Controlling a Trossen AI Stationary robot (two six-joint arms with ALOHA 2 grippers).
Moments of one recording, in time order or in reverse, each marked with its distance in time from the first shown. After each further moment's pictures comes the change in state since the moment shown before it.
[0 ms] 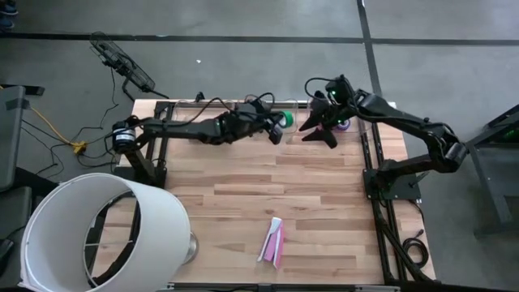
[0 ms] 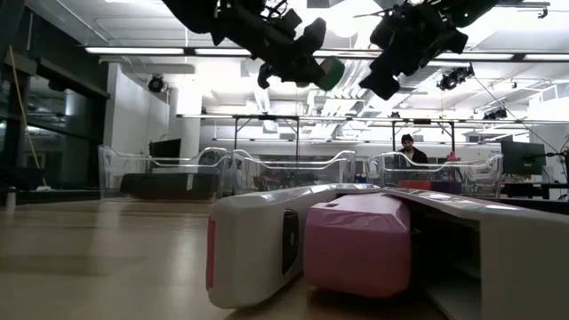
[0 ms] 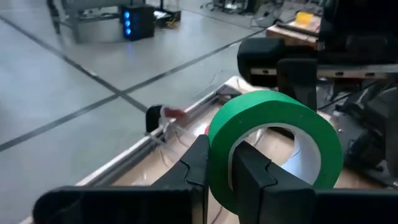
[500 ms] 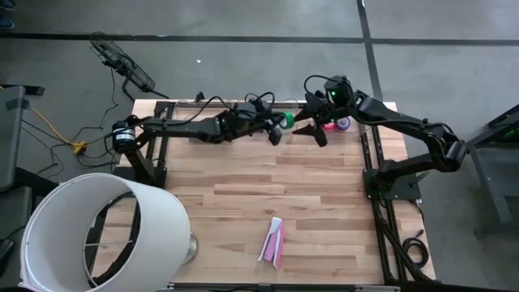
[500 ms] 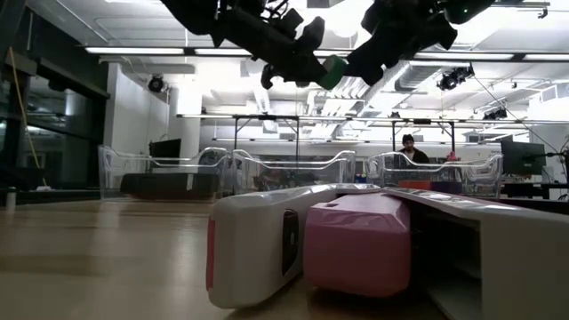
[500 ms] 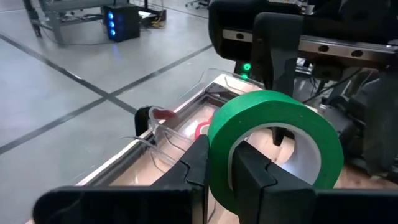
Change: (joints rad) left arm 0.016 0.000 0.000 0.009 0.083 0.036; right arm 0.081 0.000 0.000 0.254 0.145 0.045
